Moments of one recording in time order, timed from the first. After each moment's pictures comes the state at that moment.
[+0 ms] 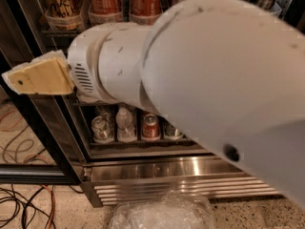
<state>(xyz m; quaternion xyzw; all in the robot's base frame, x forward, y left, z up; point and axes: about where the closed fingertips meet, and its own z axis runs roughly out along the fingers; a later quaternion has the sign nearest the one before) 0.435 0.126 1.051 -0.32 0.73 0.23 0.56</state>
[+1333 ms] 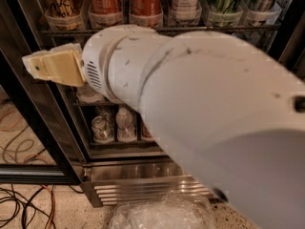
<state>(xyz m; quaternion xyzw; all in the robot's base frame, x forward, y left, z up) 0.452 0.100 1.055 -0.25 0.73 0.21 0.60</state>
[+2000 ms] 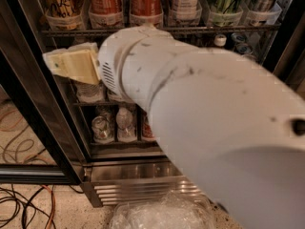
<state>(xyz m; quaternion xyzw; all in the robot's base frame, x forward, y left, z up) 0.463 0.077 1.053 -0.22 0.73 0.17 0.62</state>
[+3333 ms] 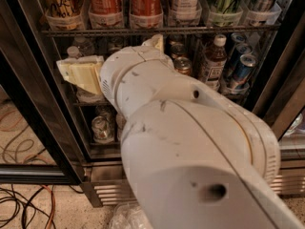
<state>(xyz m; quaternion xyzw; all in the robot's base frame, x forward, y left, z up) 0.469 0.061 1.035 -0.17 0.74 0.12 0.64</state>
